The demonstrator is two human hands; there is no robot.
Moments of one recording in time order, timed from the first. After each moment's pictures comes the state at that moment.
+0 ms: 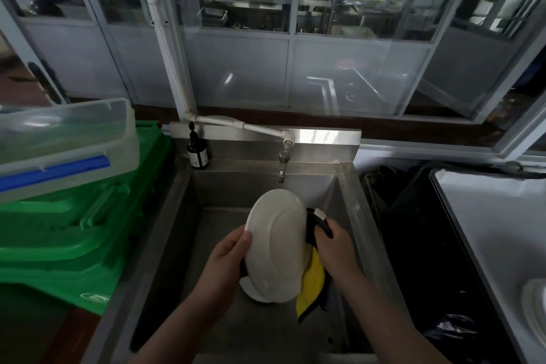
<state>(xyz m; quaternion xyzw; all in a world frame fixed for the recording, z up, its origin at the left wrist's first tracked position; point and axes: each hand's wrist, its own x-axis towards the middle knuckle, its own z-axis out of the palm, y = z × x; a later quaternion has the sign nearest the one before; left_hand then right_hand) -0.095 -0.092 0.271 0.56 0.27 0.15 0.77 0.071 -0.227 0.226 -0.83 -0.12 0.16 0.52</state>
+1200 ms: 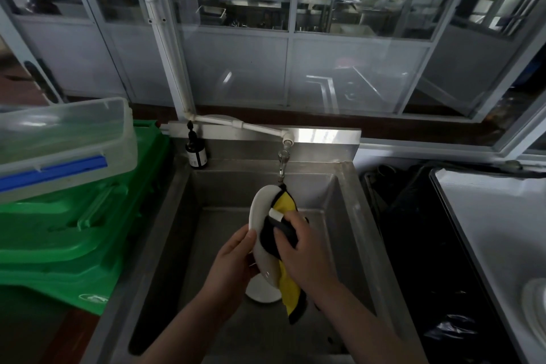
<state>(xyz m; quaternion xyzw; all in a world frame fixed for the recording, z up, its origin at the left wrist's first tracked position) -0.082 -0.094 0.263 0.52 0.30 0.13 0.79 0.021 -0.202 0.264 -0.79 -0.35 0.10 0.49</state>
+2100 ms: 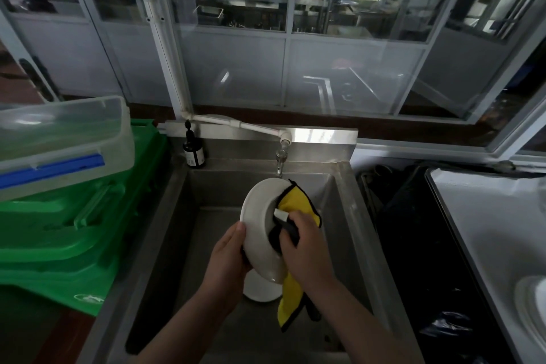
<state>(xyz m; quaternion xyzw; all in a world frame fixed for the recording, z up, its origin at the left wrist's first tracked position) -0.080 -0.097 0.267 0.51 0.30 0.18 0.79 0.027 -0.202 0.250 -0.84 -0.33 0.02 0.44</state>
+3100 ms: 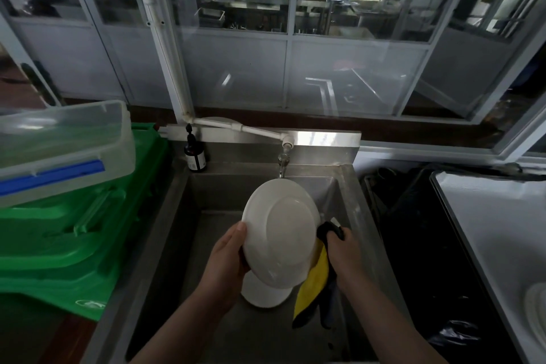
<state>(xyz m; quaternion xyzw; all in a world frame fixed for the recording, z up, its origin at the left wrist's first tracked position) -0.071 -0.084 0.268 0.50 0.30 0.18 0.79 0.085 -0.227 0.225 -0.81 0.03 0.17 0.56</state>
